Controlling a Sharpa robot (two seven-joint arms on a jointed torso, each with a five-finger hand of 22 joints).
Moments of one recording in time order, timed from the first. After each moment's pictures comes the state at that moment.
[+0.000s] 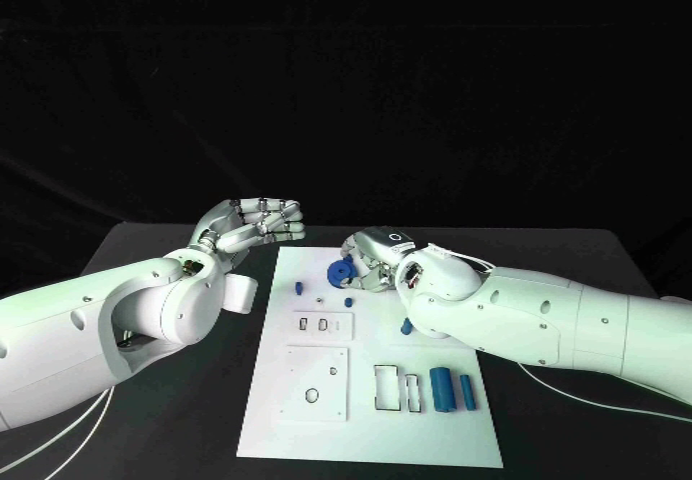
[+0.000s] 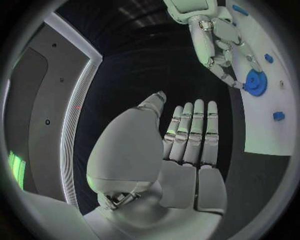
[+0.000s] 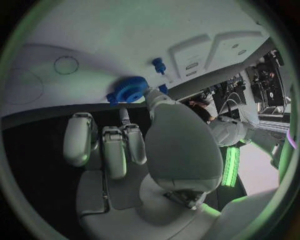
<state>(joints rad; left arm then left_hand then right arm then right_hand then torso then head) 1.25 -0.90 0.00 1.64 -0.05 -0.41 0.37 1.47 -0.12 0.19 0.21 0.26 0.88 0.21 0.22 0.18 1.06 0.17 0.07 0.07 0.95 0.13 0.30 0.18 0.17 0.82 0.24 0.27 0.10 1.27 -0.53 -0.14 1.34 -1.60 -0.45 -0.28 1.33 -0.24 0.26 0.29 0.12 0.82 0.15 0.18 0.42 1.45 0.07 1.44 1.31 1.47 -0.01 1.56 1.31 0.09 1.39 0.10 1.29 1.26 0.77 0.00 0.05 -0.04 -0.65</state>
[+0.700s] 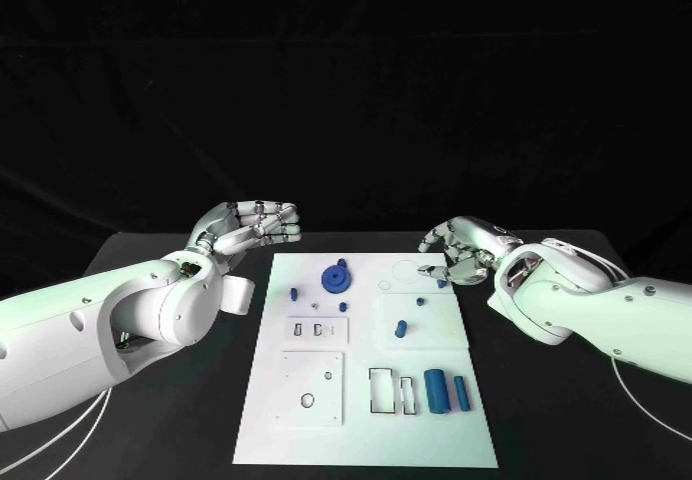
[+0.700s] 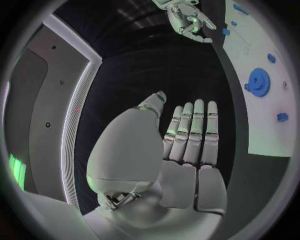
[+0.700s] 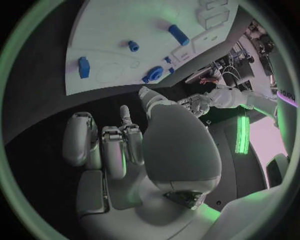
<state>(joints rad) 1.25 -0.91 0.00 1.62 -0.05 -0.41 0.37 1.47 -0.12 0.19 0.21 0.26 0.88 0.21 0.22 0.19 1.06 0.17 0.07 0.07 0.95 0.13 0.30 0.18 0.17 0.82 0.24 0.27 0.10 1.32 -0.94 -0.13 1.61 -1.32 -0.47 -0.18 1.37 -0.22 0.30 0.27 0.17 0.87 0.14 0.22 0.42 1.46 0.06 1.45 1.31 1.47 -0.01 1.56 1.31 0.09 1.39 0.10 1.28 1.26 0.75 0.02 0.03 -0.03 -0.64</state>
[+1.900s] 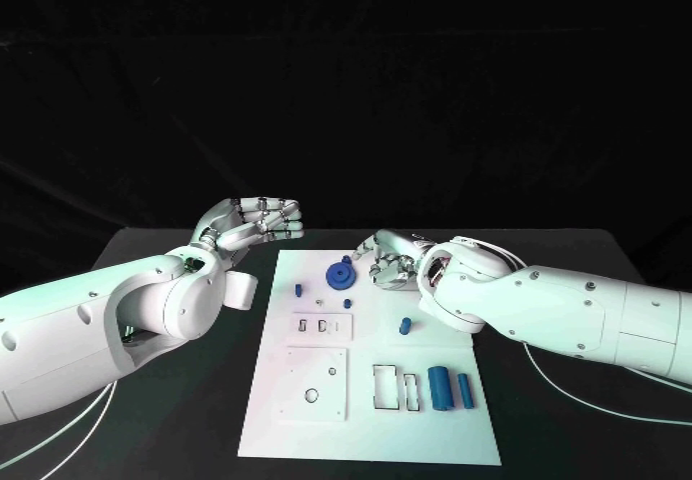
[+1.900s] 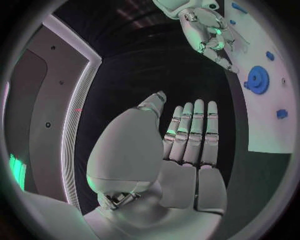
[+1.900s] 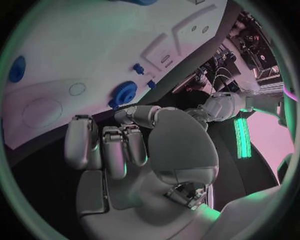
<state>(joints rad) 1.24 -0.90 -0.01 1.61 -0.05 -0.41 0.37 1.47 -0.12 0.19 0.21 0.26 0.88 0.21 0.22 0.19 1.06 0.17 0.07 0.07 0.95 0.13 0.30 0.18 0.17 0.82 0.24 0.27 0.10 1.30 -0.61 -0.14 1.40 -1.27 -0.32 -0.20 1.17 -0.11 0.98 -0.11 0.55 0.75 0.15 0.08 0.26 1.47 0.05 1.46 1.31 1.47 -0.02 1.56 1.31 0.09 1.39 0.08 1.32 1.31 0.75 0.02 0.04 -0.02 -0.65</state>
